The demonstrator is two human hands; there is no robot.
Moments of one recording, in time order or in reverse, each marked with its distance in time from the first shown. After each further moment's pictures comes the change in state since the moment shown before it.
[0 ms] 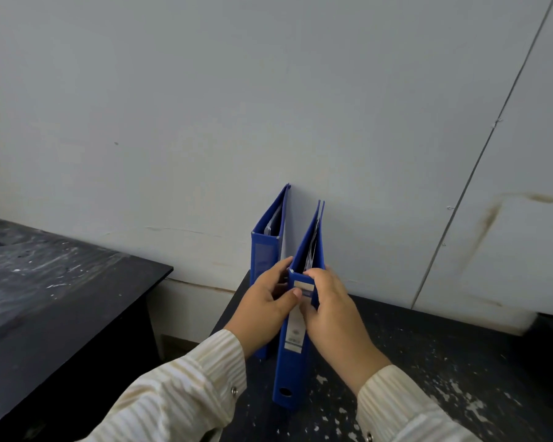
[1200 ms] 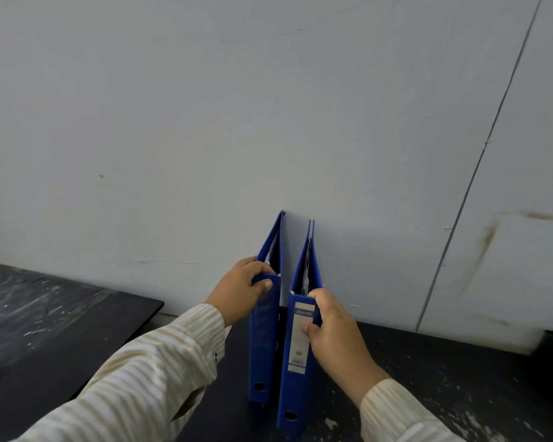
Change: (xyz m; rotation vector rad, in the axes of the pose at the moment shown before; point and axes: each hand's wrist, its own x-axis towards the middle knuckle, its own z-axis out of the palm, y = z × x) left_hand 0.099 0.002 -0.062 0.542 -0.007 0.077; right_hand 0.047 0.010 0.004 0.069 -0.013 0.059
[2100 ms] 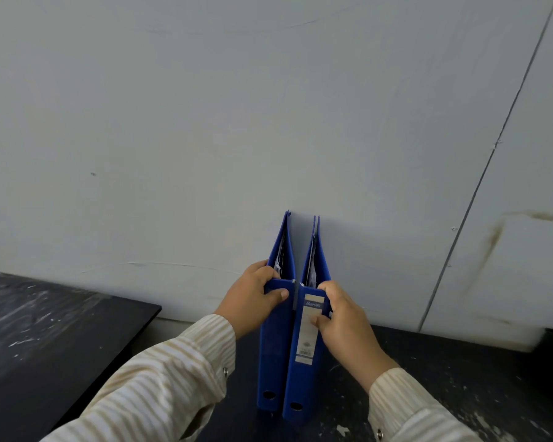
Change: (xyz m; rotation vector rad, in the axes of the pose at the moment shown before) left_hand 0.006 -0.012 -0.001 -0.027 0.008 0.086; right_hand 0.034 0.005 0.017 -0.008 0.038 0.048
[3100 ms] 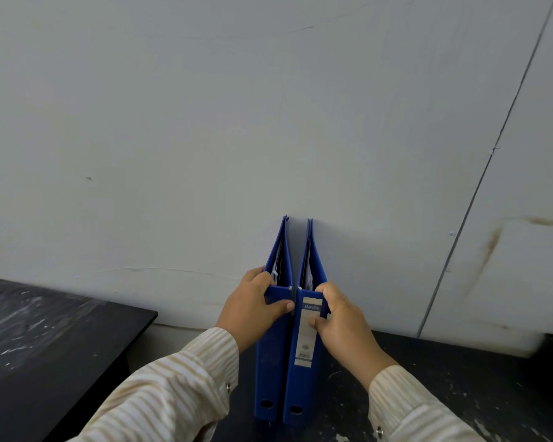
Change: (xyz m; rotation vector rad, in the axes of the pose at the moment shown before) left_hand -0.004 0.002 0.009 0.027 0.079 -0.029; right_hand 0.014 0.004 -0.001 -0.039 -0.029 0.007
